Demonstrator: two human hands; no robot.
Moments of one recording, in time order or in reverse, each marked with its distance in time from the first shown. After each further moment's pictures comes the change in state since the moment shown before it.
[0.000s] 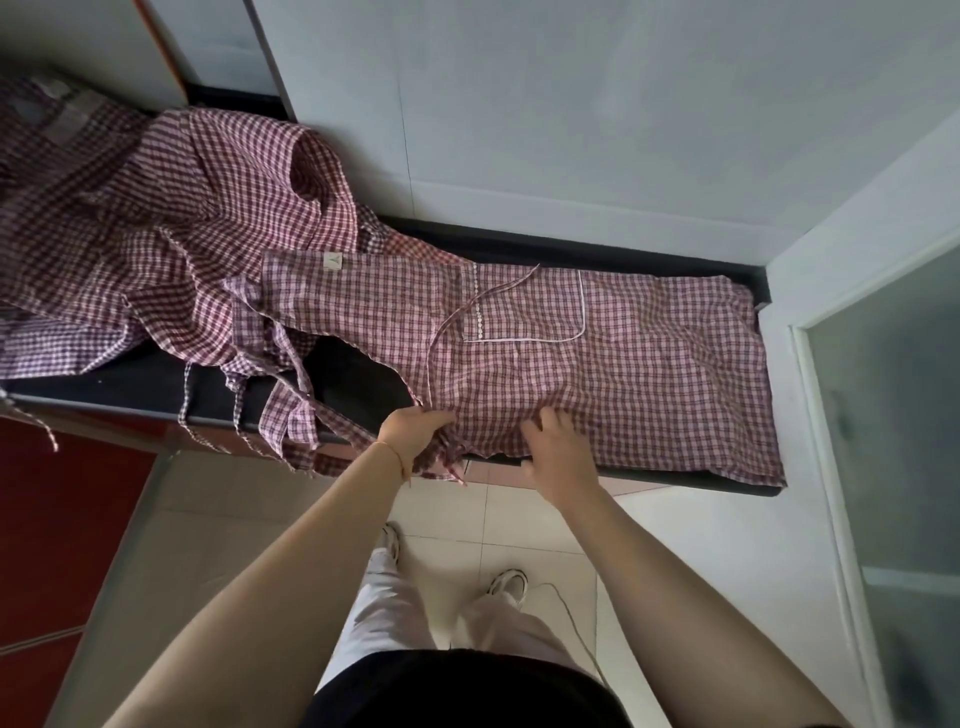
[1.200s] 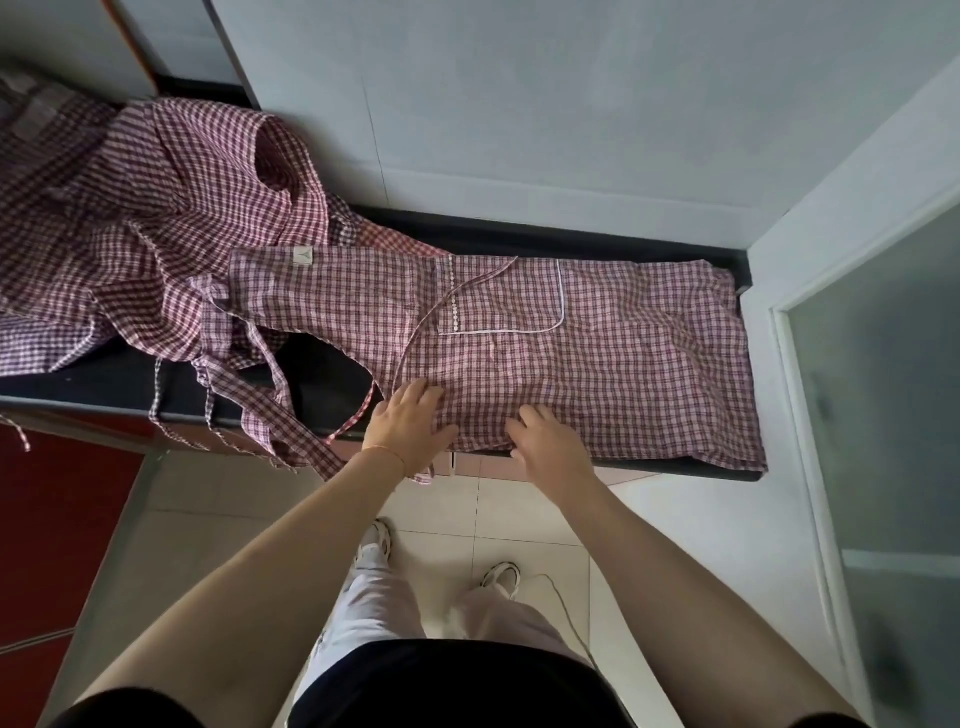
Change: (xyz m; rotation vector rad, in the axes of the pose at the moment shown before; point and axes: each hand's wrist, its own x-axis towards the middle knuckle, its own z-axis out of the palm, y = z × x) left_hand 0.001 -0.010 0.025 1.216 0.150 0.622; right_hand -0.007 0.024 0.015 -0.070 0.185 -0.183
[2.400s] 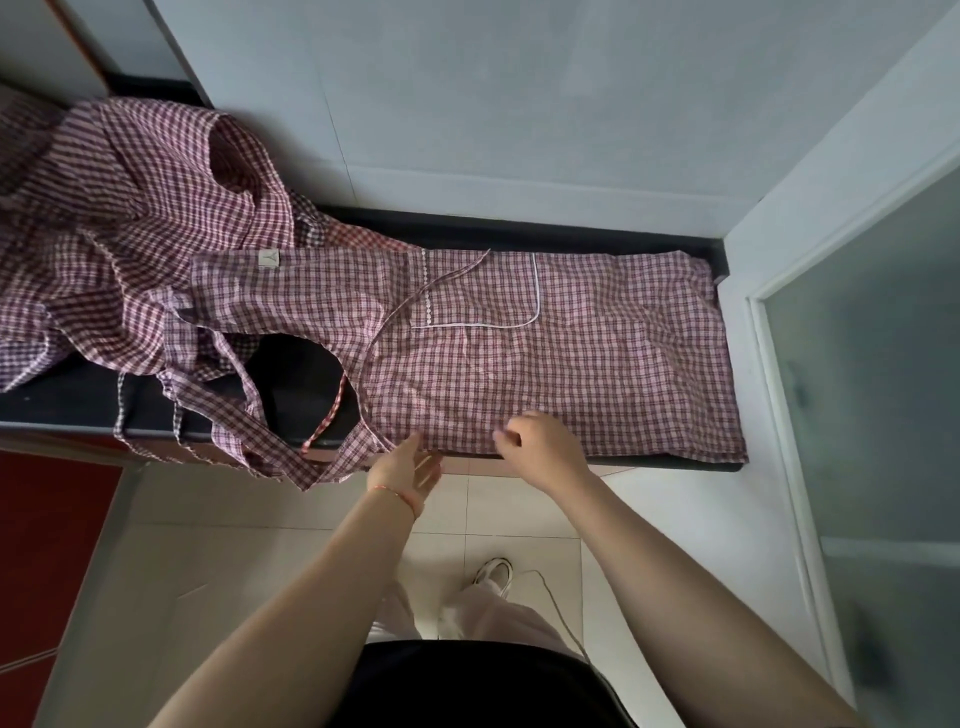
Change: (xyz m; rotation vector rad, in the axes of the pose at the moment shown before) left_hand -0.015 0.034 0.036 -1.870 0.009 -1.007; right_hand -0.003 0.012 -0.019 0.365 -0.115 0.267
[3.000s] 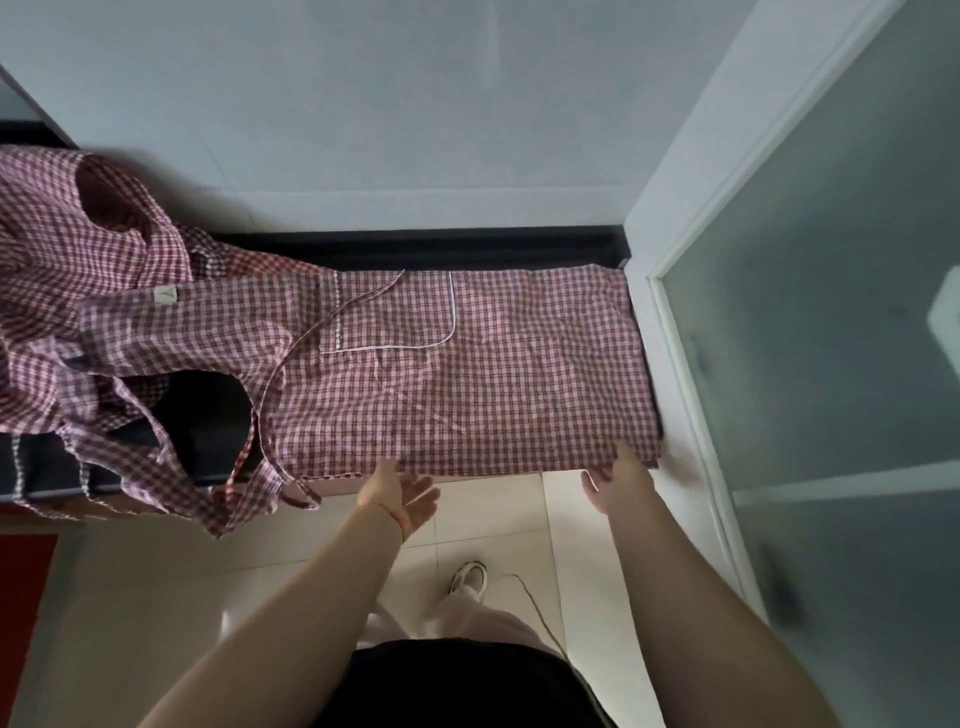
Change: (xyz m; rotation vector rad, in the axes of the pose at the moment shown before) left_hand -0.034 -0.046 0.048 0.248 0.000 -0.141; right_hand -0.071 0.140 -0.029 1.853 0.511 1.264
